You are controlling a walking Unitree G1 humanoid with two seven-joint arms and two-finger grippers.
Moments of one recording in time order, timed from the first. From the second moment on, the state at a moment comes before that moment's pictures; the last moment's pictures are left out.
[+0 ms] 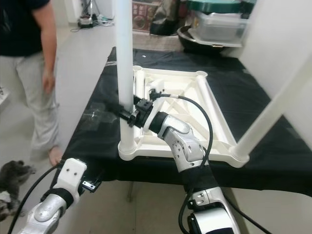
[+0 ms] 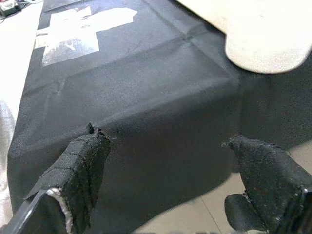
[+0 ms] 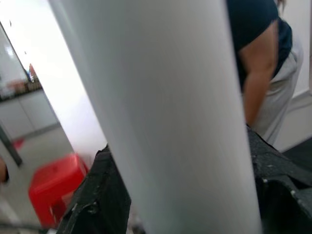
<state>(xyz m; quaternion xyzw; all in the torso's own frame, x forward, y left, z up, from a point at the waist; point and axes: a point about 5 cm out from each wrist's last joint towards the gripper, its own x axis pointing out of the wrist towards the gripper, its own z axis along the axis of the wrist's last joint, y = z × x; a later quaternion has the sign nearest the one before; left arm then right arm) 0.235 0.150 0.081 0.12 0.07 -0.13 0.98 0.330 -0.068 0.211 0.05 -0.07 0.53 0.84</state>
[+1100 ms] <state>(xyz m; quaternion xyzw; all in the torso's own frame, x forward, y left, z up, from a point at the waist) 0.239 0.149 0.080 0.12 0.07 -0.13 0.98 0.357 -0.100 0.205 0.02 -0.07 0.38 0.92</state>
